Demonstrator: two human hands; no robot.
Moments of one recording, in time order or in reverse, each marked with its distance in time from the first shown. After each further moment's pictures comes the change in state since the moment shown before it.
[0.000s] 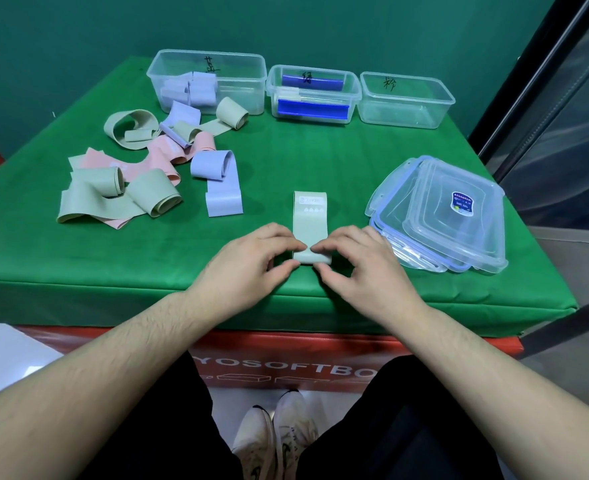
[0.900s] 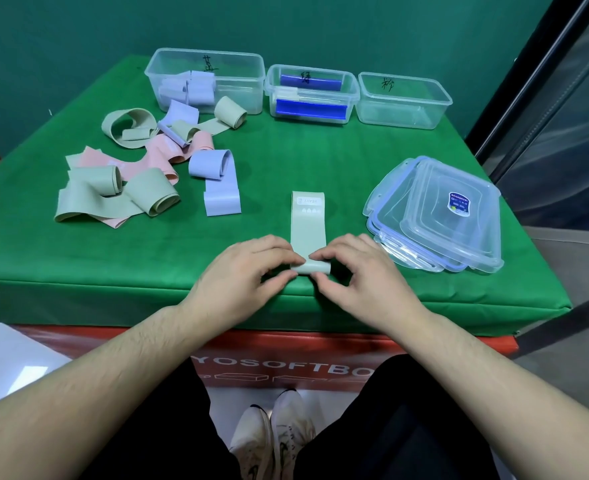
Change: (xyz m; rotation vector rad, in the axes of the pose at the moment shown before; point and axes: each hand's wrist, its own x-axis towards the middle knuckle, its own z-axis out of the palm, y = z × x) left_hand -0.014 0.006 0.000 0.006 0.062 0.116; right_hand -0.007 -0.002 -0.003 0.033 -0.039 -0.011
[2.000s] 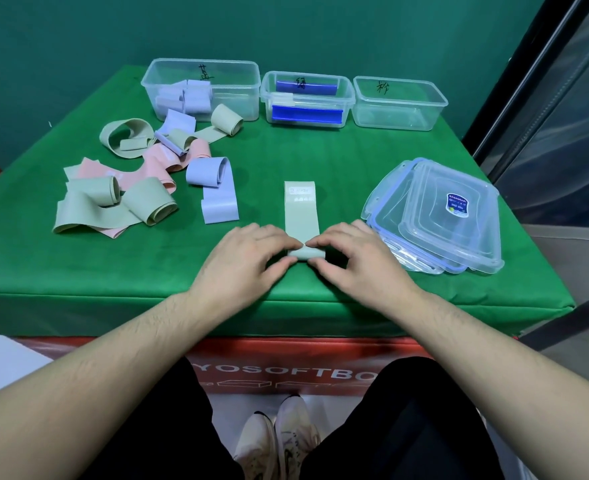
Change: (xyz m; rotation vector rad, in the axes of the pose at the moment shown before) left_hand 0.022 -0.010 0.000 0.162 -0.035 -0.021; right_hand 0.024 0.017 0.002 0.000 -0.017 -0.044
